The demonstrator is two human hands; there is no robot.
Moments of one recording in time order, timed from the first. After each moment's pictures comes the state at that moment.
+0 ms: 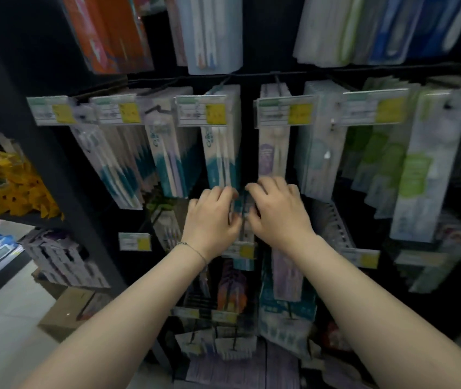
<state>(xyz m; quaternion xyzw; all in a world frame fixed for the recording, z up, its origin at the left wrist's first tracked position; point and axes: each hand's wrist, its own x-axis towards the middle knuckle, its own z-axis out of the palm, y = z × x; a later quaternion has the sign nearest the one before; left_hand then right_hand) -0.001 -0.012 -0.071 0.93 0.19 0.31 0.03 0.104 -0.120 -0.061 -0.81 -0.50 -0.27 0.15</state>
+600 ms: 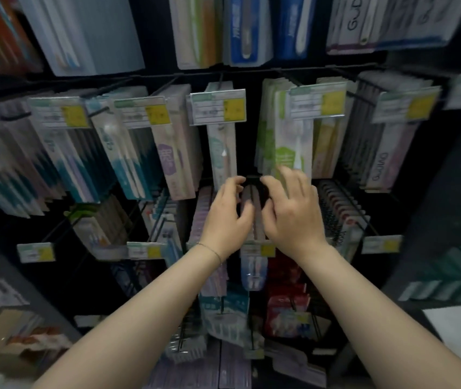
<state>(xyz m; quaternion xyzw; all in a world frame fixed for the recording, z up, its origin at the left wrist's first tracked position) 0.127 -0.185 -0.072 0.86 0.12 0.32 0.38 0.205 -0.301 -0.073 -0.78 -0.42 -0.40 0.25</state>
